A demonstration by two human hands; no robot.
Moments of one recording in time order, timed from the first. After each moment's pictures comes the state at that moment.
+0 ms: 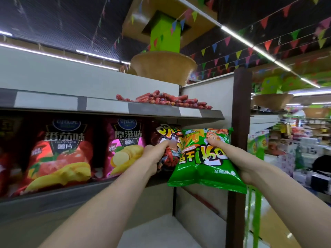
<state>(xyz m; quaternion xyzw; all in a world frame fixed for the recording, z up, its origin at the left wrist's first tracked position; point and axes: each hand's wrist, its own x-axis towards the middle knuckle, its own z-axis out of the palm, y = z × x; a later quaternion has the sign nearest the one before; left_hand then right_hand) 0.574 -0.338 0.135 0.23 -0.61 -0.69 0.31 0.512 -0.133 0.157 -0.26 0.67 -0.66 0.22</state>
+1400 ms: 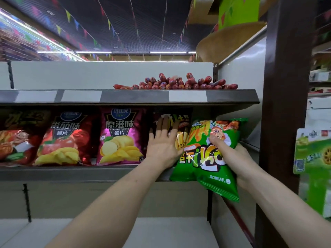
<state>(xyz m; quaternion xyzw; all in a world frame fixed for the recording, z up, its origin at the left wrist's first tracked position) 0.489 -0.333 0.117 0.42 -0.85 0.18 0.26 0.349 -0.200 0.112 -0.37 0.53 -0.71 0.29</state>
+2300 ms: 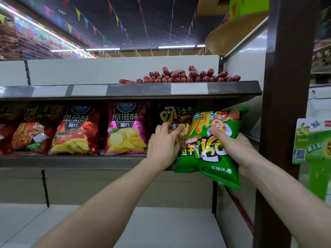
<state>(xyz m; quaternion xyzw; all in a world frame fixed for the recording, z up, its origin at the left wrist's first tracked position) 0.500 -0.323 0.093 0.35 -0.83 0.18 0.40 0.345 -0.194 0.115 -0.40 0.53 -0.69 0.28</state>
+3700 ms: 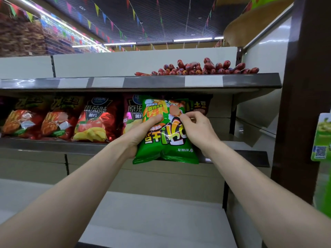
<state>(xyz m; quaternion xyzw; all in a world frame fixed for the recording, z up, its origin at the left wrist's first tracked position) 0.591 -0.290 0.130 0.35 -0.58 -0.57 0.47 0.428 -0.239 0.133 -0.57 0.57 -0.58 0.15</state>
